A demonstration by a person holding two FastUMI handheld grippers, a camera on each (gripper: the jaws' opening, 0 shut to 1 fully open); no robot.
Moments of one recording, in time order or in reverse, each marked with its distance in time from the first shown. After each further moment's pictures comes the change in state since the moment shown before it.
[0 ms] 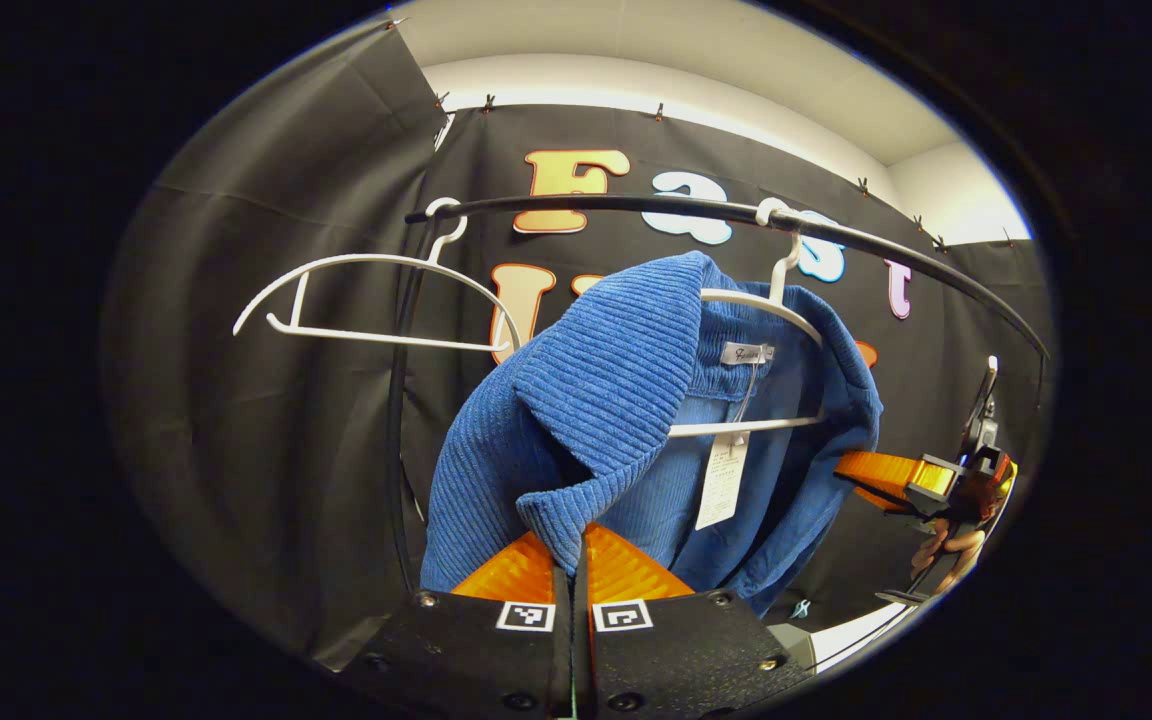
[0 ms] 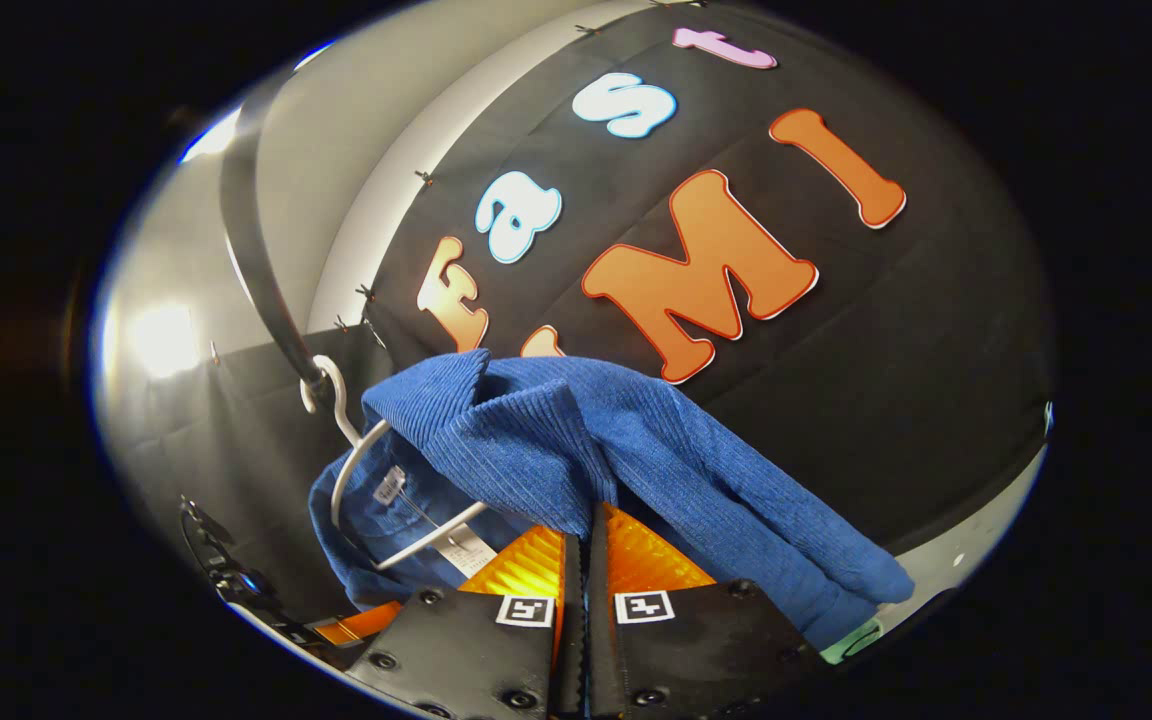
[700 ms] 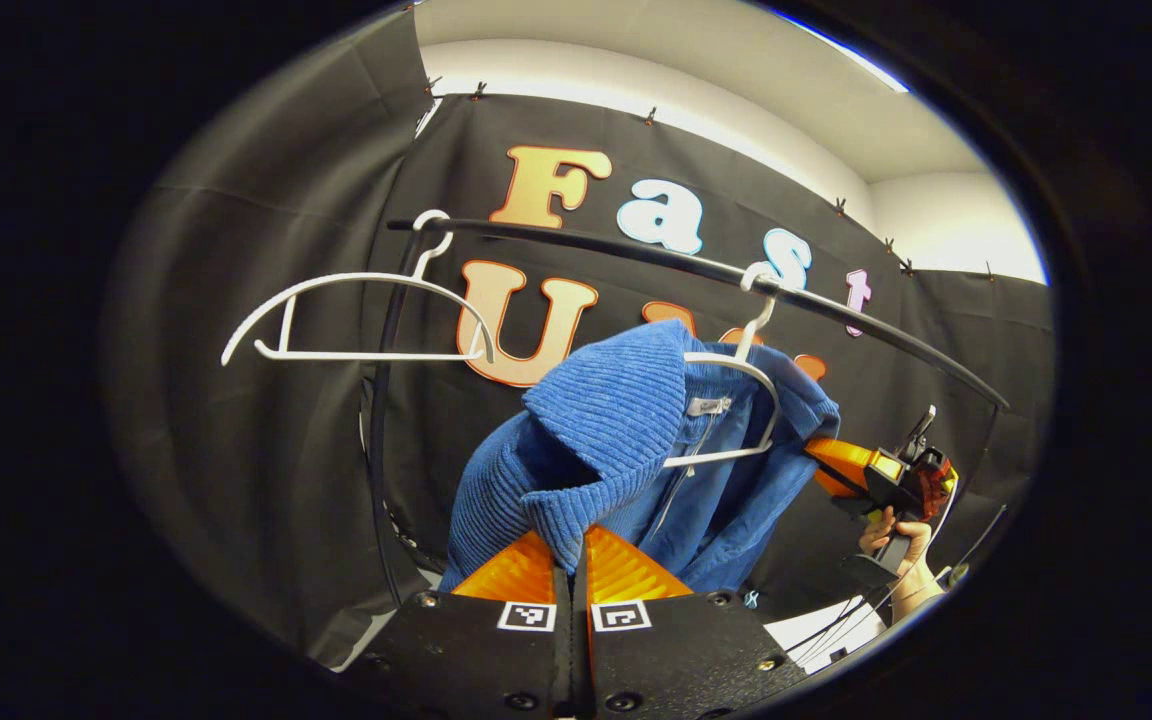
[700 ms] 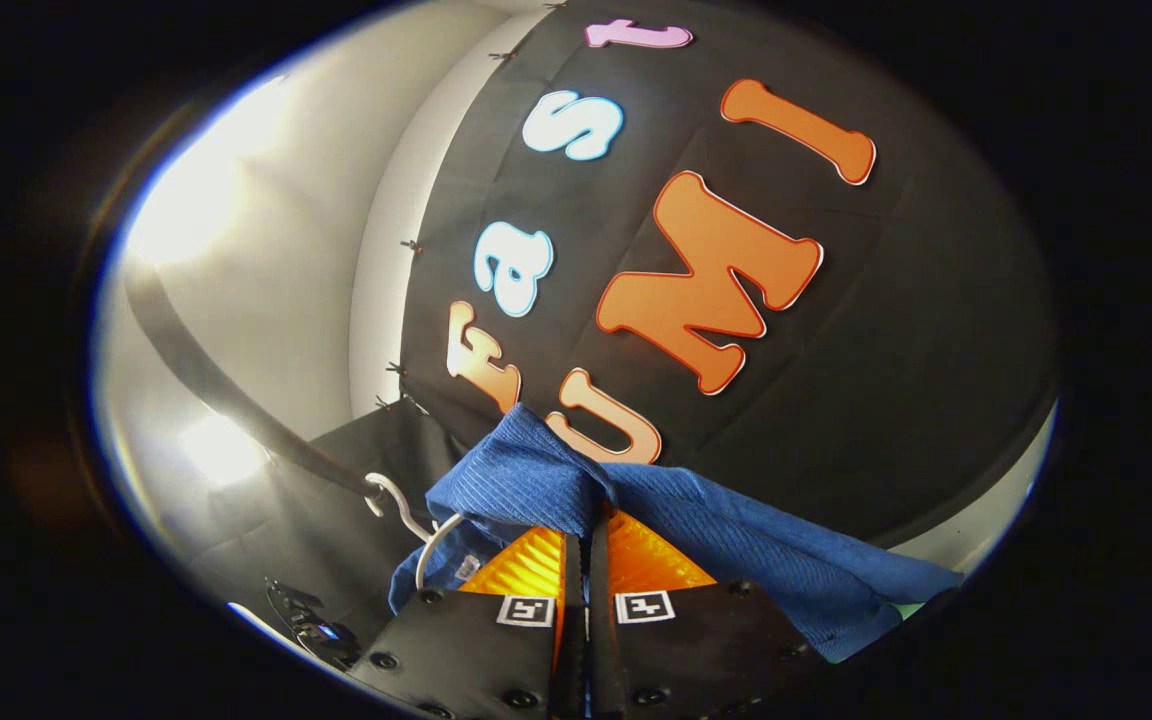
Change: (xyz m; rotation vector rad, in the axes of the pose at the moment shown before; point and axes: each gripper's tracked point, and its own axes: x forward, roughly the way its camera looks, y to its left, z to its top) left arm -0.031 0.007 0.049 -0.065 0.042 -0.142; right arm -0.009 0.013 0.061 0.214 -0.068 0.119
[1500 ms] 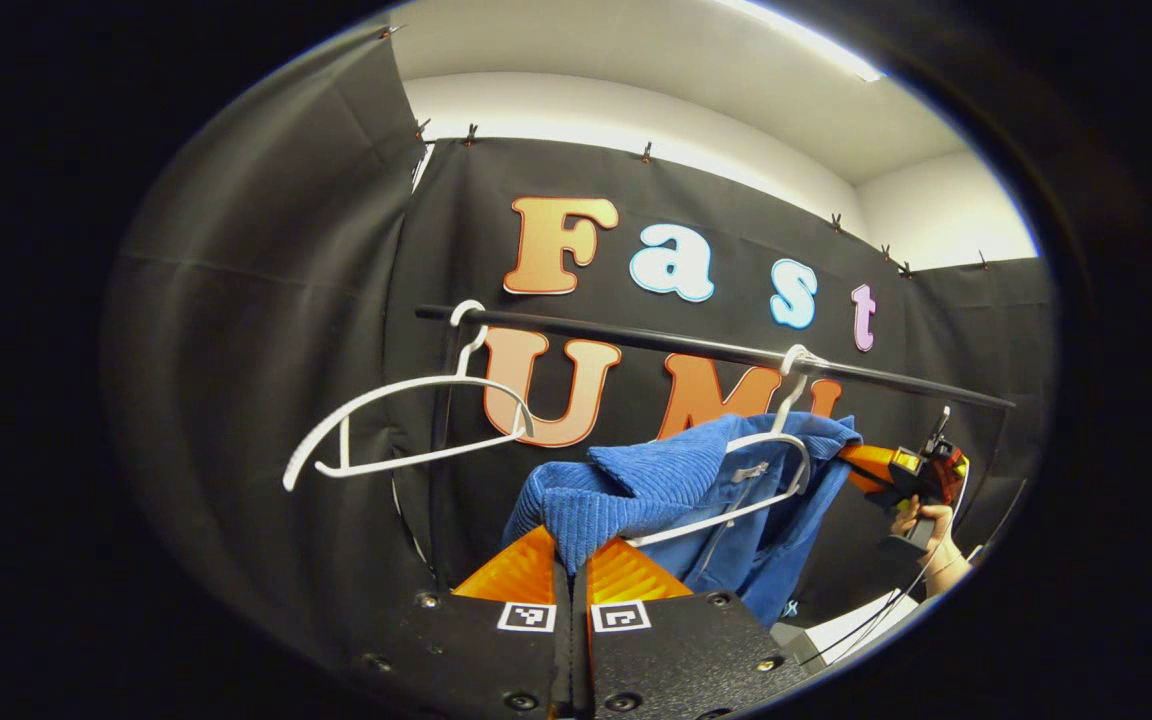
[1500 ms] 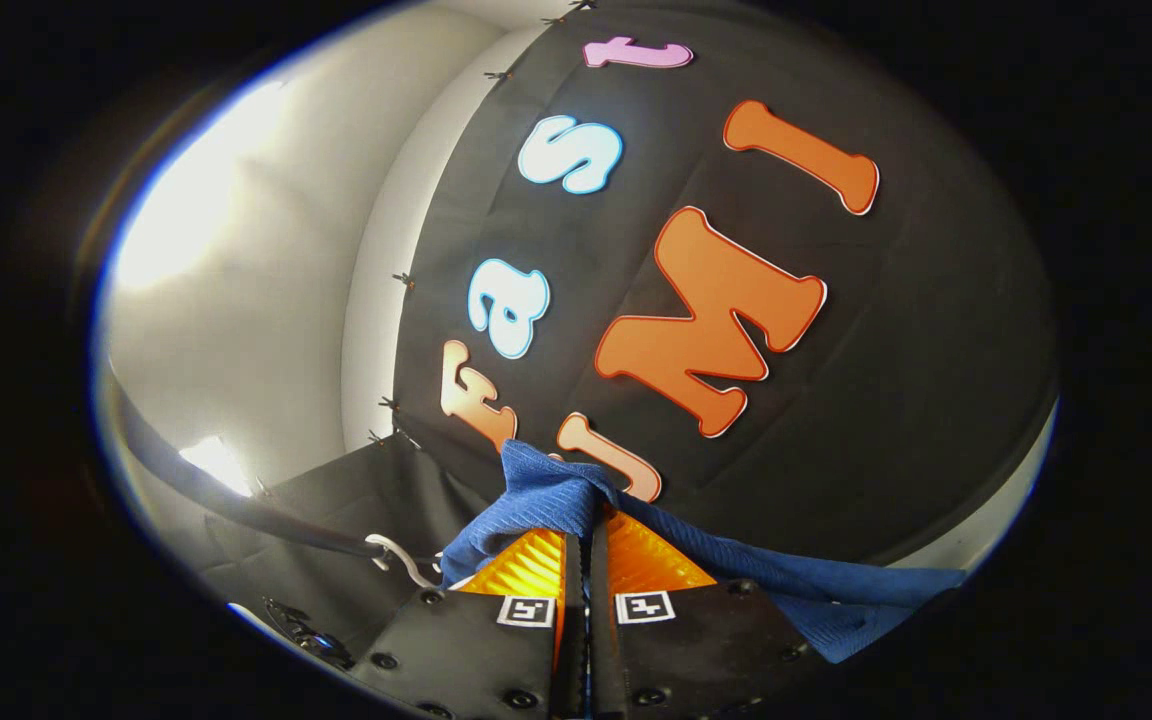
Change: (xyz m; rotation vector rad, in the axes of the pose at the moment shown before) left arm -0.005 0.056 0.080 0.124 -0.110 0.034; right arm 0.024 0.009 0.055 -0.010 -0.099 -0.033
